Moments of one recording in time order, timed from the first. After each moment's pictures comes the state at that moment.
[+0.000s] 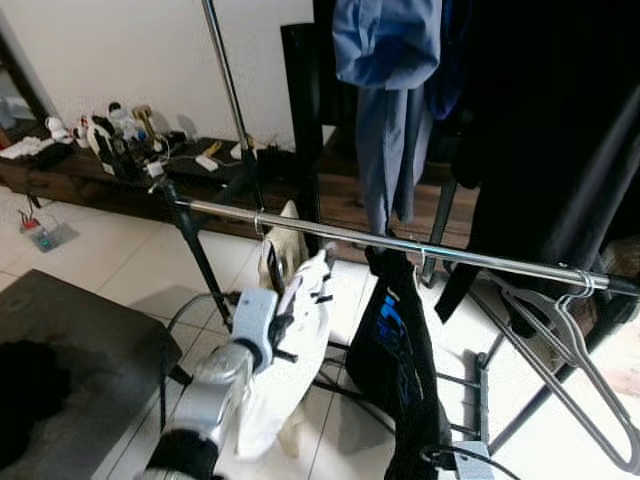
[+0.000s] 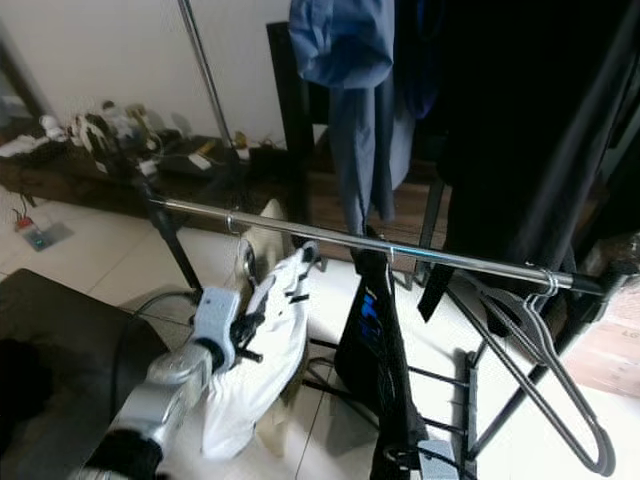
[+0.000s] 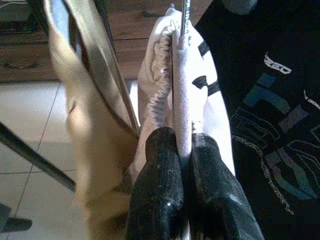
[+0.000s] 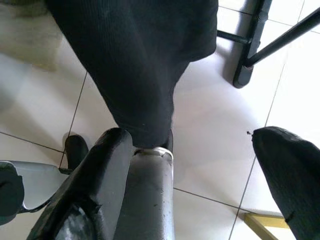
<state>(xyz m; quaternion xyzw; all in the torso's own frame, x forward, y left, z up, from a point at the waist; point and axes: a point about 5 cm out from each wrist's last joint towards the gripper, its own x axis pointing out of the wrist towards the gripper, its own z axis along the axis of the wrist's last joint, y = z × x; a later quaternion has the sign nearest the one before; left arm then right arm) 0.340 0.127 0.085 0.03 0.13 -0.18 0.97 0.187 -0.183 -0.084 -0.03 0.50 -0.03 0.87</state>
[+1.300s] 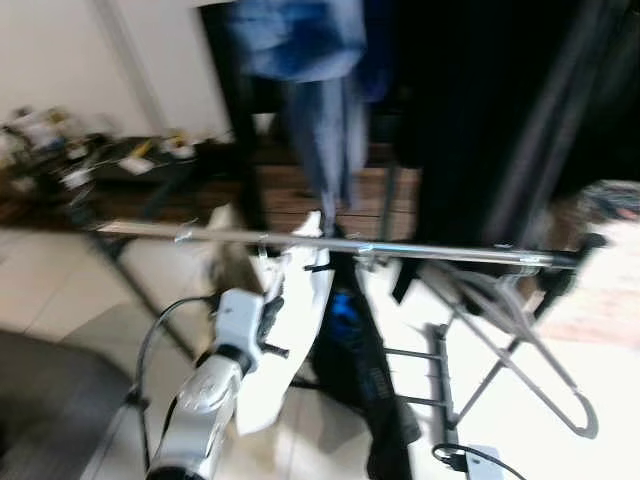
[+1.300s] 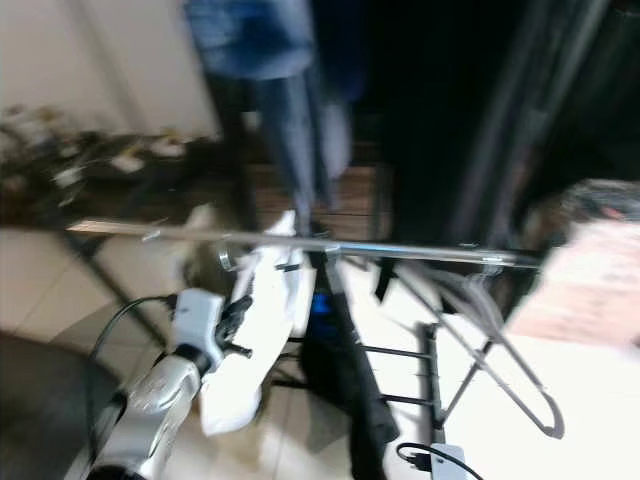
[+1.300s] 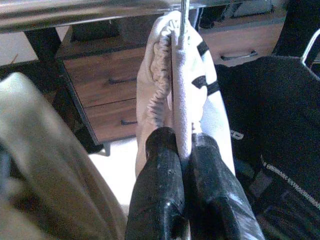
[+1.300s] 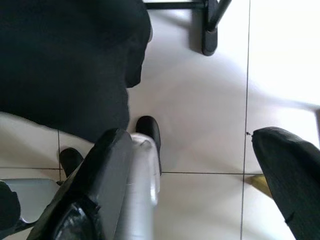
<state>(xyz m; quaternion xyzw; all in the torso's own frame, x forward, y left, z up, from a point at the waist) 0.311 0.143 0.096 0.03 -0.01 -0.15 0.99 0.183 -0.190 -0.086 0.01 0.50 -0.07 0.86</state>
